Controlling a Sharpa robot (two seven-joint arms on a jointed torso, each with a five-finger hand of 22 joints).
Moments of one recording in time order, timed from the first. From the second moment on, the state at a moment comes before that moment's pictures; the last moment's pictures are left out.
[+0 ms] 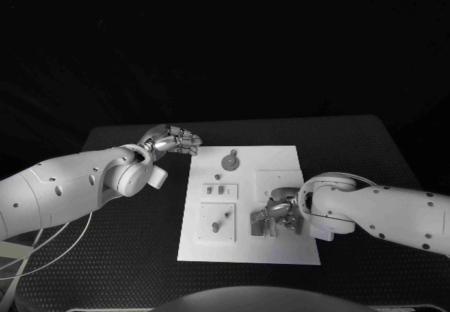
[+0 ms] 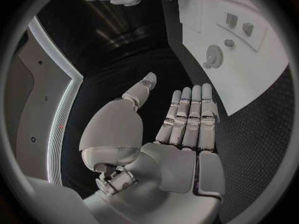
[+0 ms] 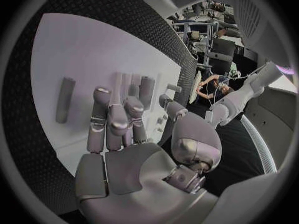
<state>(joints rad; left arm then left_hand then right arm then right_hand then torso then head) 1.19 -0.81 -0.13 1.32 -0.30 -0.22 0.26 1.02 -0.12 0.47 -0.26 0.05 0.83 0.19 0.28 0.48 1.03 0.17 0.06 0.15 0.92 0.15 0.08 0.78 0.04 0.91 0.04 0.07 0.72 1.19 -0.78 -0.24 1.63 -1.00 0.07 -0.53 0.56 -0.16 0.66 -0.07 0.07 1.08 0.06 0.25 0.67 1.24 -0.04 1.09 1.20 1.28 -0.14 1.49 0.79 0.24 1.20 -0.05 0.82 1.31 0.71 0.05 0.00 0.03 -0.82</state>
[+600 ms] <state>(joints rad) 1.19 -0.81 -0.13 1.32 -0.30 -0.22 0.26 1.02 -0.12 0.47 -0.26 0.05 0.83 0.19 0.28 0.48 1.03 0.17 0.06 0.15 0.92 0.15 0.08 0.78 0.05 0.91 0.04 0.07 0.72 1.22 -0.84 -0.24 1.67 -1.01 0.06 -0.52 0.57 -0.17 0.66 -0.06 0.07 1.08 0.06 0.25 0.67 1.23 -0.04 1.09 1.20 1.28 -0.14 1.49 0.79 0.24 1.20 -0.05 0.82 1.31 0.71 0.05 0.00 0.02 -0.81</state>
